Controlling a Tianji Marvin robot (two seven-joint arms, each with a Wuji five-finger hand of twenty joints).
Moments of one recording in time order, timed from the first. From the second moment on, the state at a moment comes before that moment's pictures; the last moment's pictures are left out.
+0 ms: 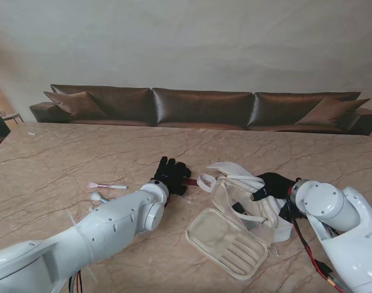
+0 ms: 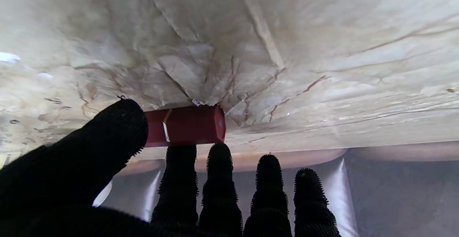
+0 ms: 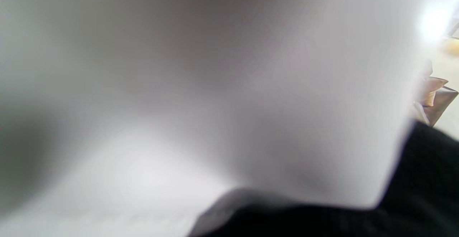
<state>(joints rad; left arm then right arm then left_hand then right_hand) 0.85 -1.36 -0.32 -0.80 0.62 0.24 0.25 -1.49 -1.01 1.41 -1.60 -0.39 0.26 0.58 0.40 -0.48 1.00 -0.13 0.41 -0.04 0.60 0.39 0.31 -0.02 0.41 0.42 0.13 0.14 0.35 0.58 -0.09 0.13 0.33 0.84 0.52 -0.70 1.17 -0.30 0.79 -0.11 0.98 0.47 1.16 0.02 0.85 0.45 1.24 0.15 1.07 0.75 1.01 0.26 1.60 0.64</state>
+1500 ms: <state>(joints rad) 1.06 -1.18 -0.60 -1.24 0.98 0.34 0.34 -1.46 -1.01 1.37 -1.58 -0.39 0.27 0.58 0.59 -0.65 0.98 -0.26 0.58 -0.21 0.95 0.67 1.01 -0.14 0.35 0.88 0.58 0.10 0.56 0.76 -0.06 0.15 0.96 0.63 0.52 -0.70 1.17 -0.30 0.79 -0.11 0.98 0.47 1.16 0.02 0.85 0.45 1.24 0.15 1.07 0.75 1.01 0.26 1.60 0.64</state>
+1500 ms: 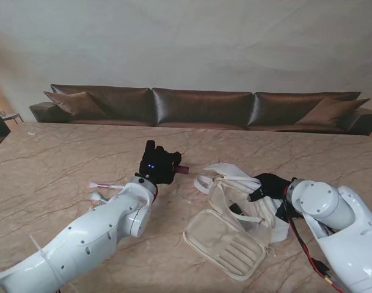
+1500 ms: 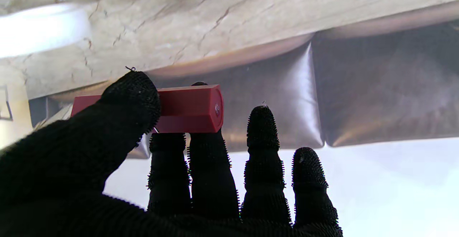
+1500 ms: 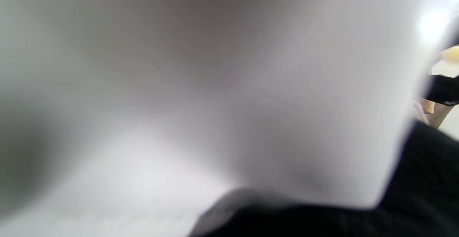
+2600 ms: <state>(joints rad) 1.17 -1.19 -0.44 -1.41 1.12 0.30 0.61 -1.44 -1.01 1.35 -1.56 -0.37 0.26 0.56 0.59 -0.66 0.97 -0.26 0.61 -0.21 0.93 0.66 1.05 -0.13 0.35 0.93 0.63 0.11 0.56 0.79 -0.06 0.15 0.97 0.63 0.52 -0.70 1.17 -0.30 0.79 -0.11 0.98 0.47 1.16 0.02 0.85 0.45 1.24 0.15 1.07 0.75 1.01 0.26 1.60 0.64</state>
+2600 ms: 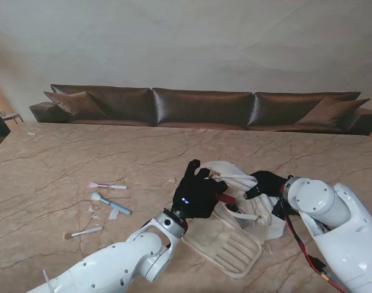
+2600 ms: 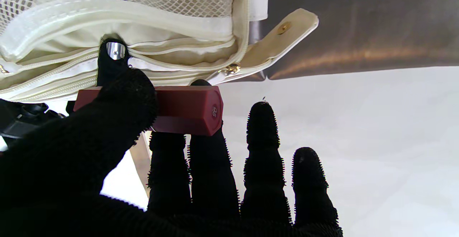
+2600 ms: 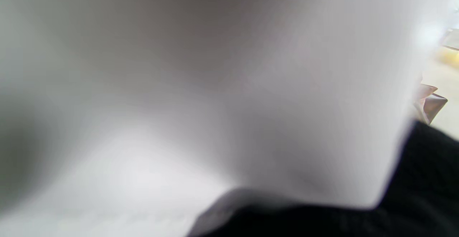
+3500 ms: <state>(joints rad) 1.02 -1.27 -0.29 -1.28 1.08 0.35 0.55 -1.44 -1.02 1.33 -1.55 -0.35 0.24 0.53 0.59 -0.69 0.96 -0.26 0.68 -0.21 0.93 0.42 1.08 -0.13 0.35 0.93 0.65 0.12 0.60 0.86 -0.06 0.16 0.97 0.63 0.52 -0.70 1.17 -0.30 0.79 -0.11 0.98 0.47 1.16 0.02 0.85 0.45 1.24 0.15 1.07 0.75 1.01 0.26 1.60 0.64</state>
